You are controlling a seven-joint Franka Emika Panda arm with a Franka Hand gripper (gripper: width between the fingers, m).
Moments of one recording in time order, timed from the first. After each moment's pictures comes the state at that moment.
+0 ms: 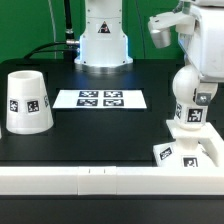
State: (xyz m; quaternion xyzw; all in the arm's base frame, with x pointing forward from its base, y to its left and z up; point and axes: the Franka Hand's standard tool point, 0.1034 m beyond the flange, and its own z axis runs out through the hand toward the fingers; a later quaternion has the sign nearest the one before) arm 0.614 0.098 0.114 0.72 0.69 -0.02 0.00
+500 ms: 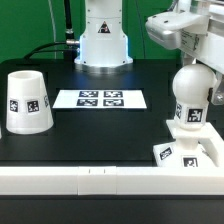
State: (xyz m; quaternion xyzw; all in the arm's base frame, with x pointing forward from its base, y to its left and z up) arm 0.614 0.103 0.115 0.62 0.79 -0.02 0.01
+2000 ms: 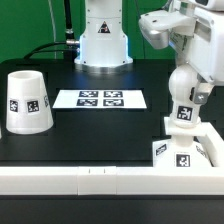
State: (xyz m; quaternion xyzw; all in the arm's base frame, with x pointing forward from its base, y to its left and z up) arm 0.610 0.089 0.113 0.70 0.71 -0.05 -0.01
